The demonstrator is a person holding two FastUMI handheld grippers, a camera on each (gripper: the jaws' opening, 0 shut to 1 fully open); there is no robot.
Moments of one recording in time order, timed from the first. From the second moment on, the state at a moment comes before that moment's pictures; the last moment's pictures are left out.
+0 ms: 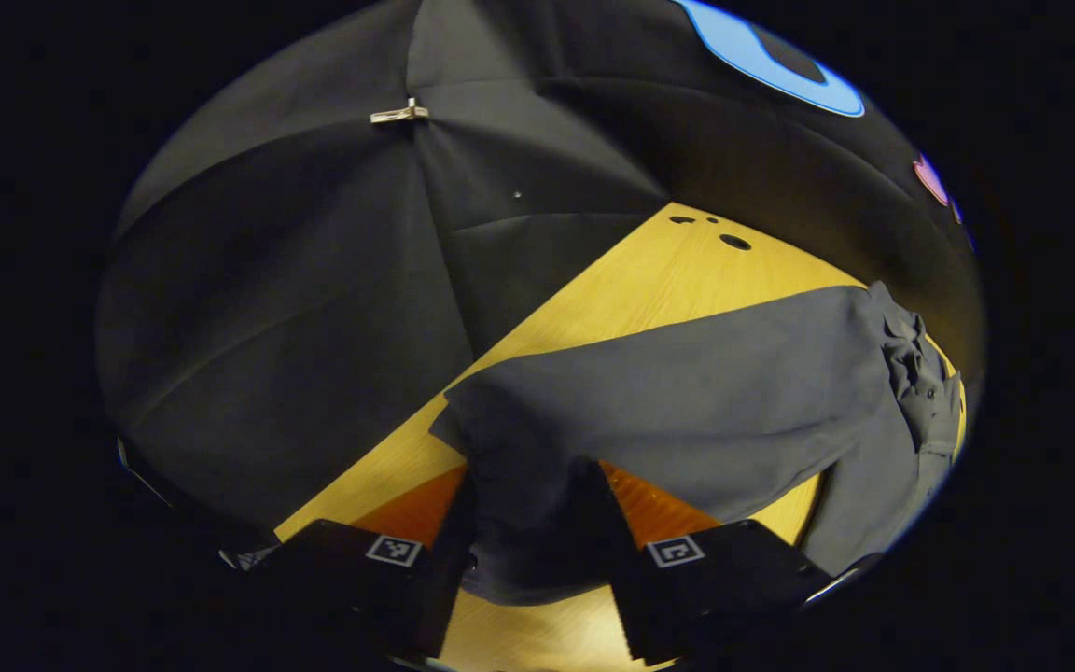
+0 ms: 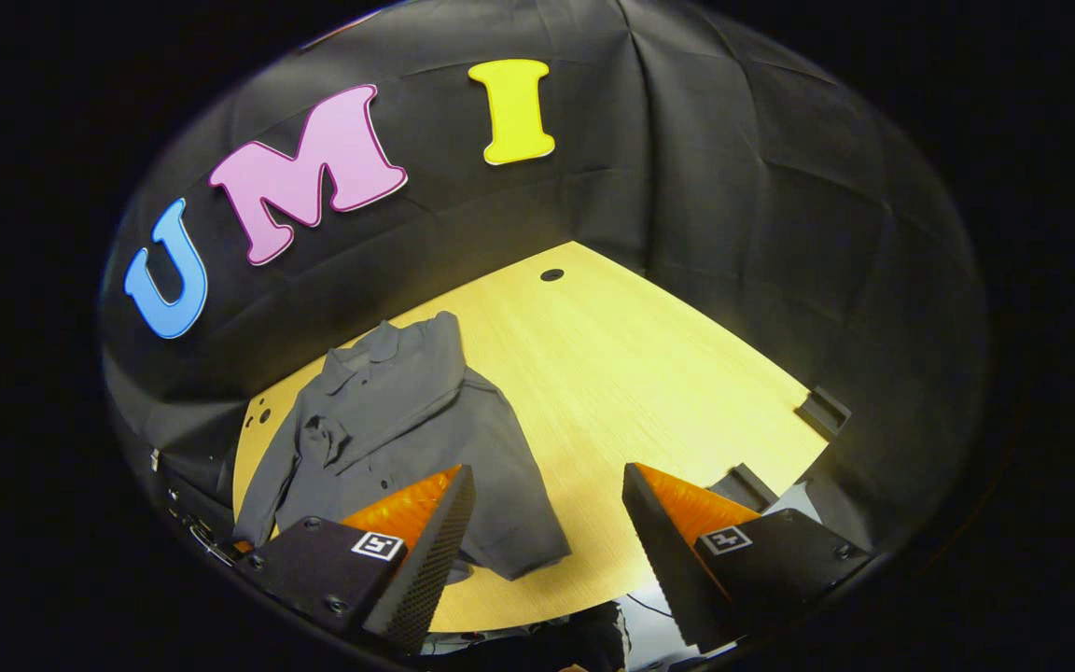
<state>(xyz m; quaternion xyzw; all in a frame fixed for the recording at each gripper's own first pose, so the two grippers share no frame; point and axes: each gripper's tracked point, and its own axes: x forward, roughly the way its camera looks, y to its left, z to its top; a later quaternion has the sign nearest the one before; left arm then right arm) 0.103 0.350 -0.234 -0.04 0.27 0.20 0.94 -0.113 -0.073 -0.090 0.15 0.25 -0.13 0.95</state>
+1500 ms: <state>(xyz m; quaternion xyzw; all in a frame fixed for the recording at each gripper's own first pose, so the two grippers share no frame) 0.225 -0.008 -0.023 -0.03 0.15 -0.04 0.99 -0.031 -0.101 -0.141 0.11 0.30 -0.04 0.95</state>
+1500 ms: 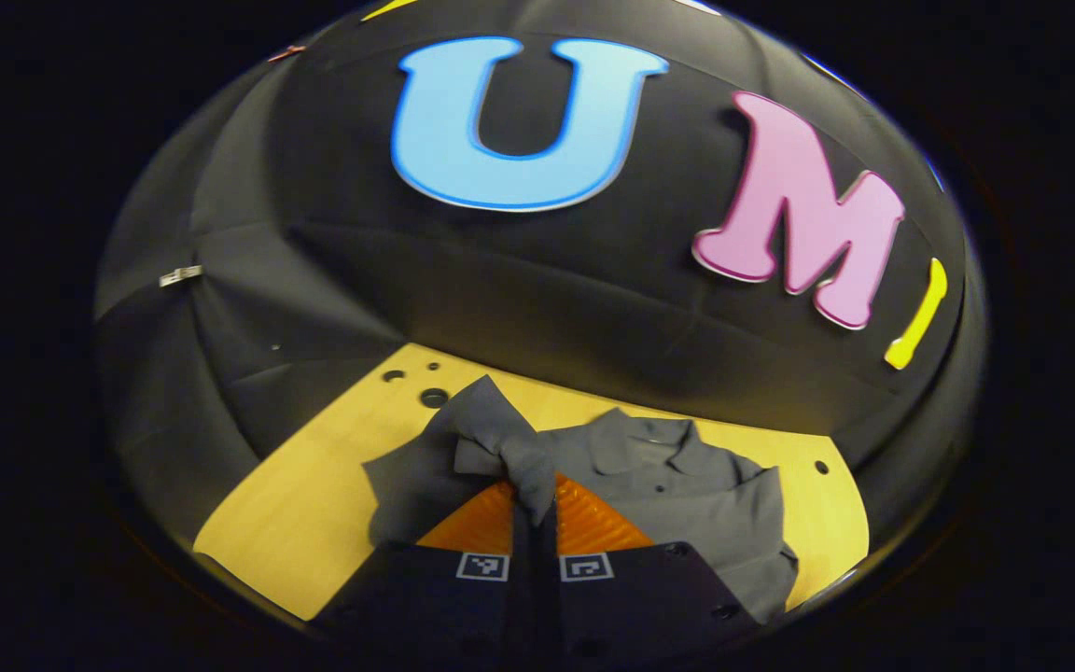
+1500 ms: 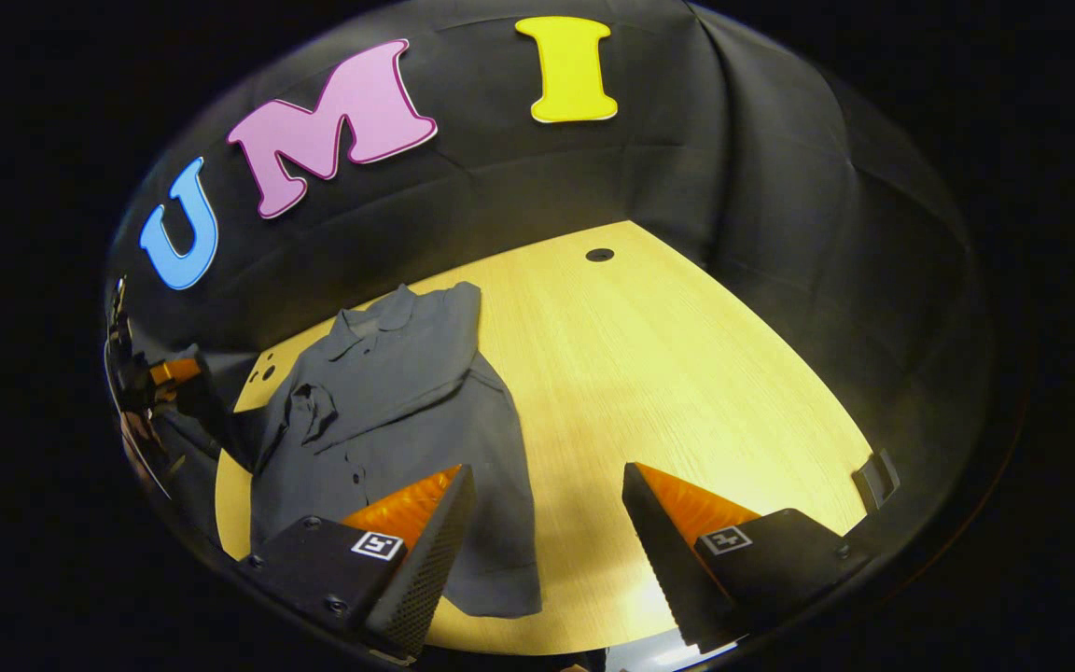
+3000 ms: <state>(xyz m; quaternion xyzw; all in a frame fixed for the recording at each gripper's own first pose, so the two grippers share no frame) 0.219 -0.314 -0.154 0.03 0.26 -0.27 0.93 -0.038 -0.087 -0.171 0.10 0.36 0.02 0.93</state>
